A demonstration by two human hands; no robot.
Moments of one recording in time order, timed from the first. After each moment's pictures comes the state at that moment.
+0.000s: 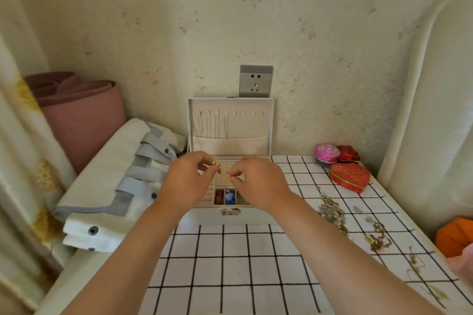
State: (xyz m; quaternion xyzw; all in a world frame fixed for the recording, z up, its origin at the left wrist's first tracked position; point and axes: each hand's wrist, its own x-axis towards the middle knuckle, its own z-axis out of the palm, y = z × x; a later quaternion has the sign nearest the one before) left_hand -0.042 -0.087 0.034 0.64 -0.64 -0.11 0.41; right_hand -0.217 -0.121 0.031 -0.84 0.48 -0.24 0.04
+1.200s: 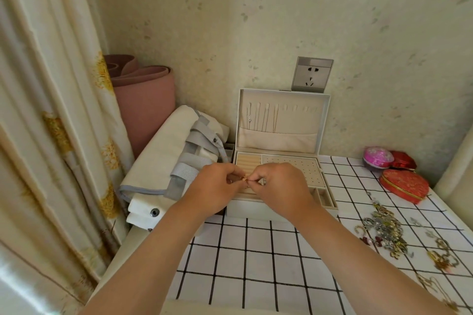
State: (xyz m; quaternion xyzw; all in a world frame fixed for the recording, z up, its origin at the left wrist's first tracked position) left_hand 0.025 -0.076 0.004 0.64 -0.66 -0.22 0.33; right_hand -0.147 -0.113 0.000 -0.84 0.45 -0.30 0.07
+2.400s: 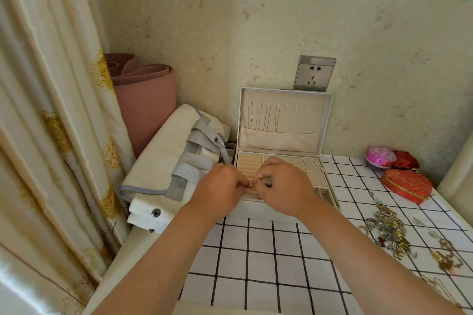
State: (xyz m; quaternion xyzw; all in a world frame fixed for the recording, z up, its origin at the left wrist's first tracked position) left_hand 0.018 -0.077 -0.002 0.63 -0.73 -0.09 0.26; right_hand -0.154 -0.124 -0.002 -0.85 0.46 -0.26 0.11
